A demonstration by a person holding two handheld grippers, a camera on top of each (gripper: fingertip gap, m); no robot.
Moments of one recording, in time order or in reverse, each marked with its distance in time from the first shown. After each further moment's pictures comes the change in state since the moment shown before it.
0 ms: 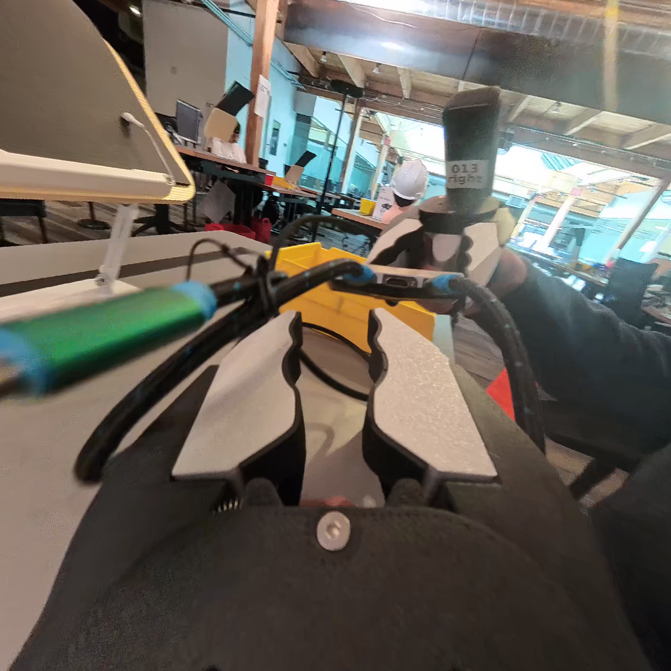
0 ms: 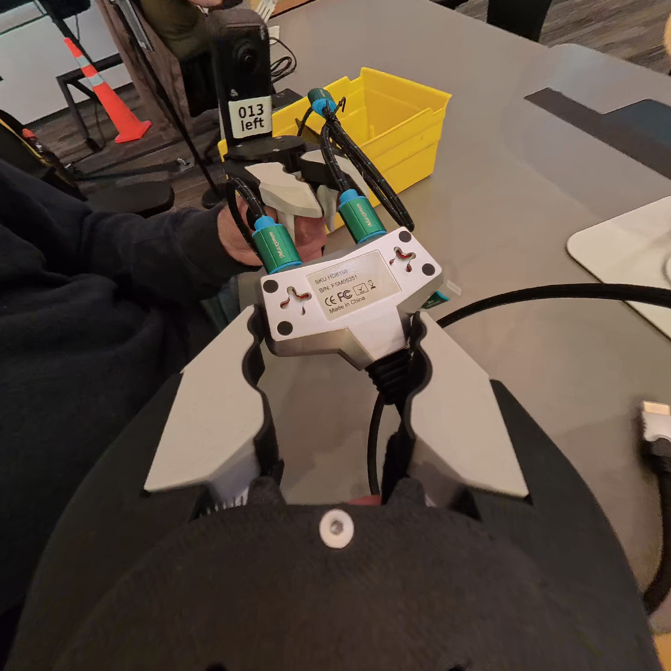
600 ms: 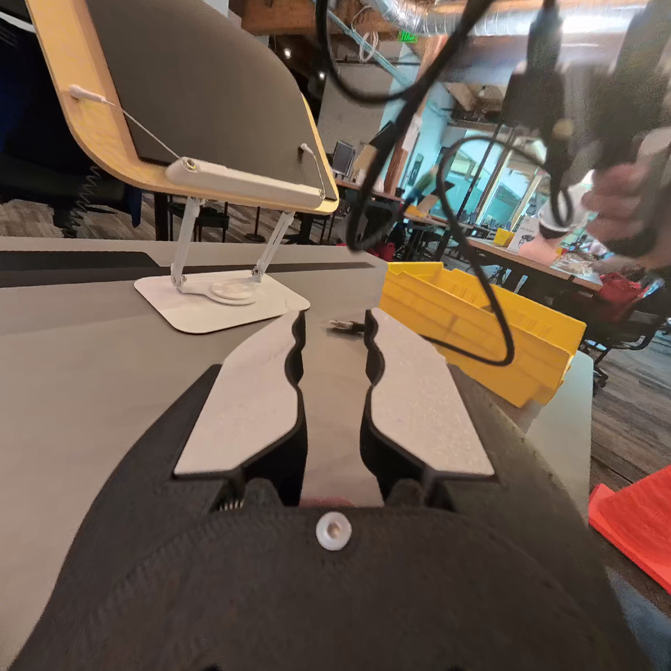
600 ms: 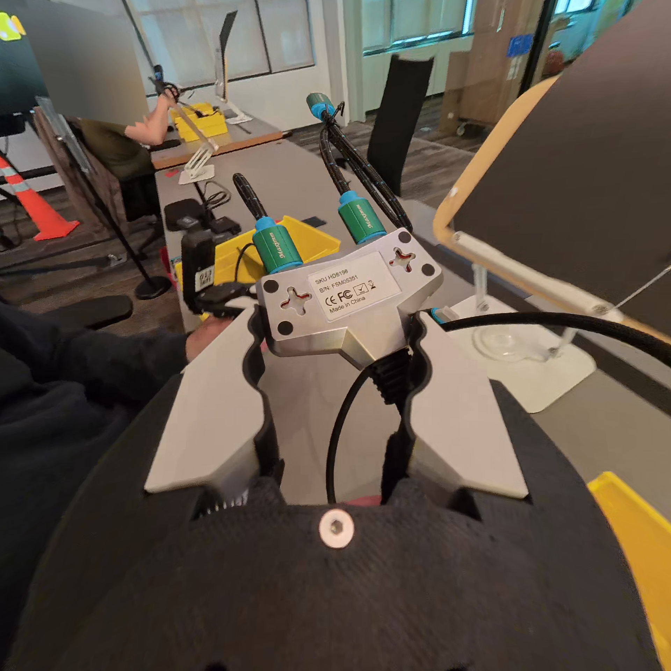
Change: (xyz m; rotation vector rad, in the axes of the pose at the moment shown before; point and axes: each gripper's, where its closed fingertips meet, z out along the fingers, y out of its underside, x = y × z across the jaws) left arm -0.054 0.005 -0.028 0.079 -0.411 0.026; right arm 0.036 -0.102 -0.104 0.251 0.232 -0.028
